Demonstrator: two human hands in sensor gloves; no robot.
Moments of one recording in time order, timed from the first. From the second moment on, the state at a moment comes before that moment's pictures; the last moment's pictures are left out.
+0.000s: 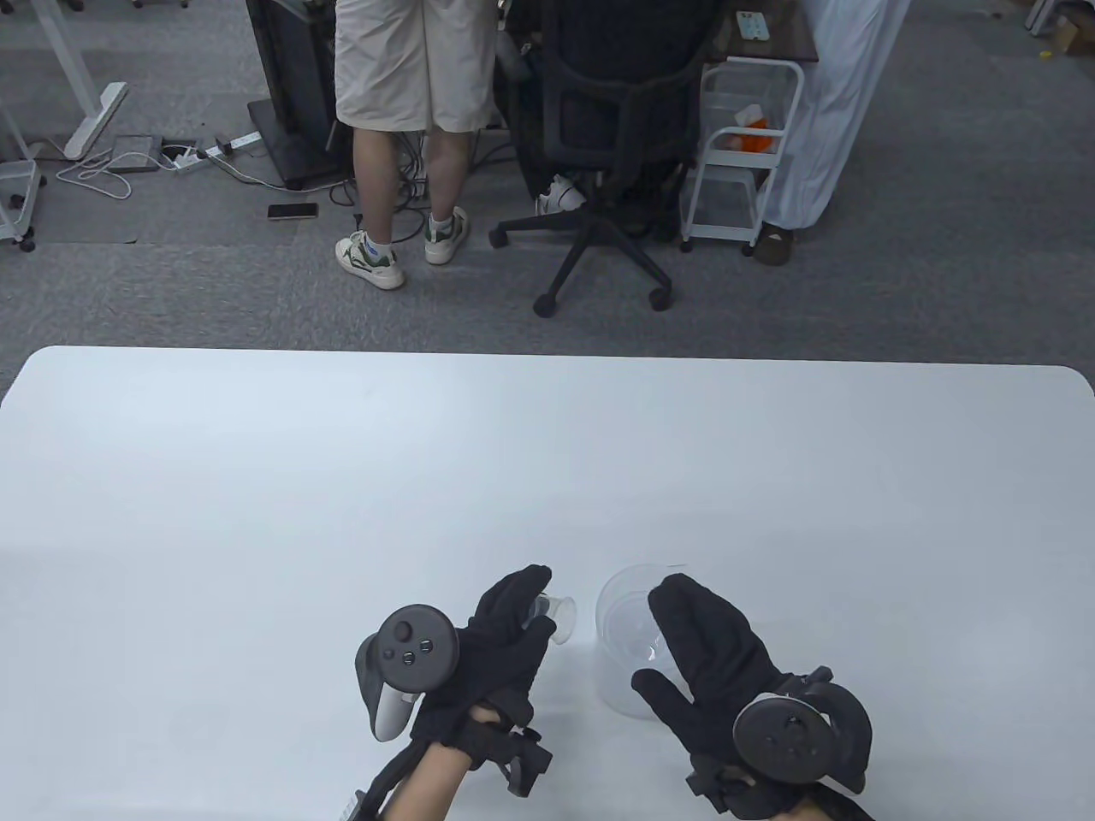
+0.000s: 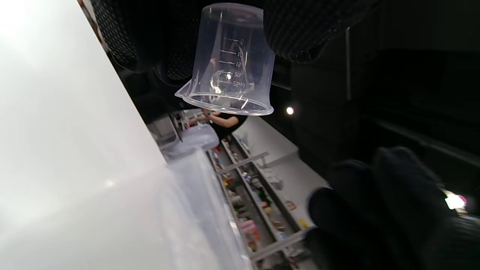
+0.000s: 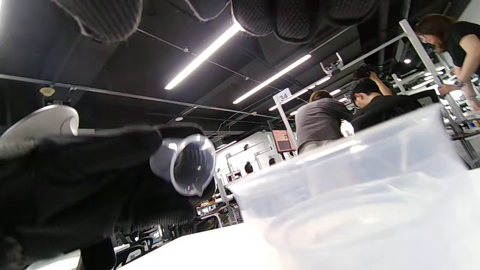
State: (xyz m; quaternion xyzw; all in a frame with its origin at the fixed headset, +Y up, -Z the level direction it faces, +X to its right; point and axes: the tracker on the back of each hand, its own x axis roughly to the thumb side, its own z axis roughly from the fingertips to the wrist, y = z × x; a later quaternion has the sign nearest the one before) left_hand -0.107 -0.681 -0.274 0.02 -0.17 0.57 0.80; right_hand 0.154 -0.639 -0.233 0.27 -0.20 0.91 0.26
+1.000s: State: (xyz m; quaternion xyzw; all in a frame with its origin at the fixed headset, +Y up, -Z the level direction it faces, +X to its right) left_hand -0.081 -0.690 -0.262 -0.09 -0.25 0.71 0.65; right_hand 0.120 -0.636 -0.227 0.30 -0.22 0.89 0.27
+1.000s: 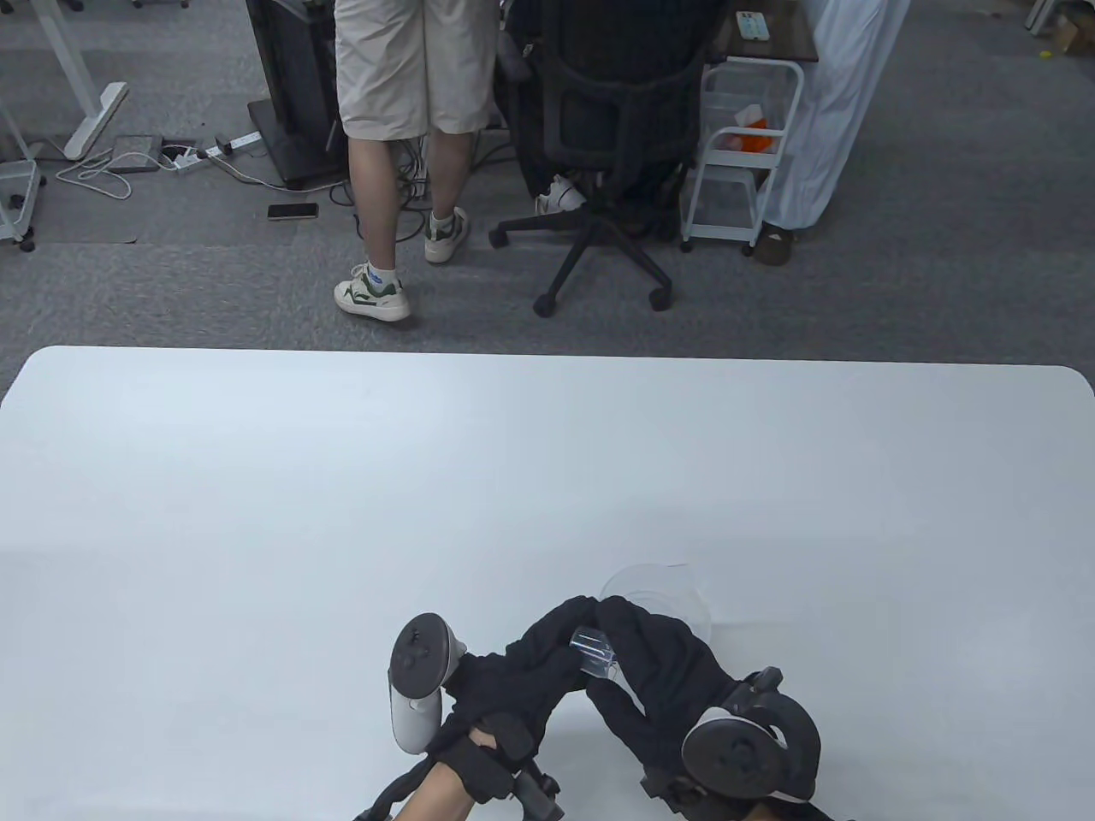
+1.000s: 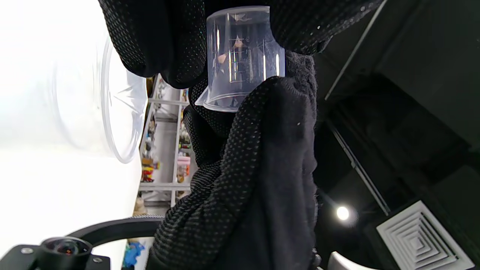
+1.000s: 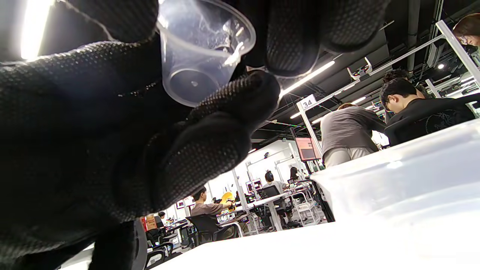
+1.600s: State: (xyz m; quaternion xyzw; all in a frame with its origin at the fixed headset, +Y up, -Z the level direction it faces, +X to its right) left_hand -0.101 -0.688 -0.262 0.08 -0.20 0.51 0.83; right_hand 0.138 -0.616 -0.262 0.24 -0.14 0.94 0.17
